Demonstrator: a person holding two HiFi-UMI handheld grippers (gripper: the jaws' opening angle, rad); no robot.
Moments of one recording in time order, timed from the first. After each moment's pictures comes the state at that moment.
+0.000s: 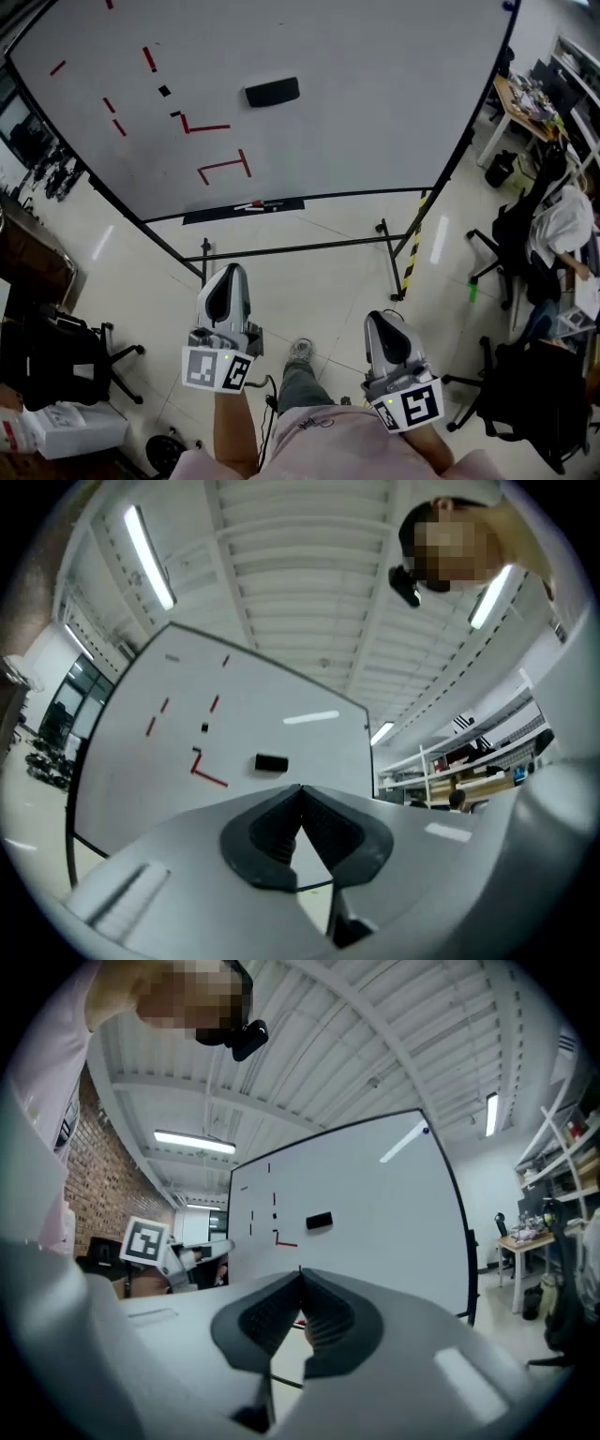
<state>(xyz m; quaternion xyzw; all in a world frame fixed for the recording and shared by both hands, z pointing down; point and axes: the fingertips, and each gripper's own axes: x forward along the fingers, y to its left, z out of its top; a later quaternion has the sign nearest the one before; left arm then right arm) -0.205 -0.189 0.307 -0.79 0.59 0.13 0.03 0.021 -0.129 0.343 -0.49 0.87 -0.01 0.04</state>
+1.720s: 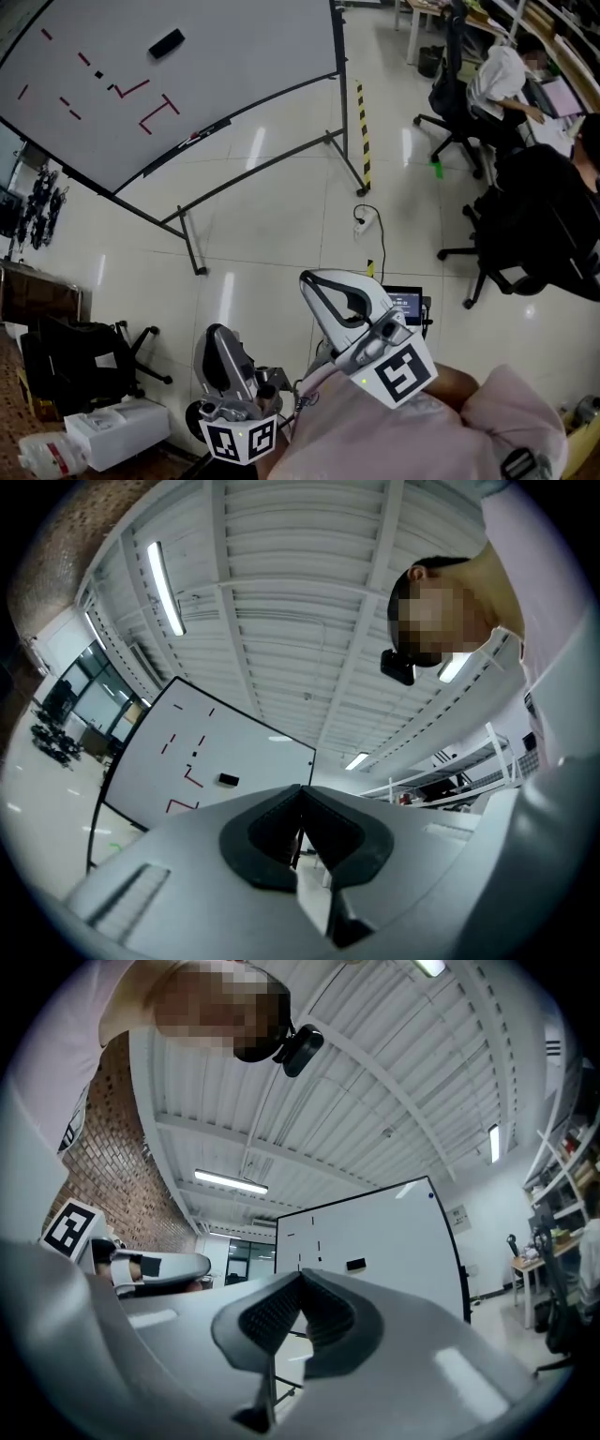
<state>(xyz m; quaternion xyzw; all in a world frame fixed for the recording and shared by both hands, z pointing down) -0.095 0.237 0.265 -0.80 0.56 0.19 0.01 0.040 0.208 0.275 -0.44 0.89 0.04 0.11</state>
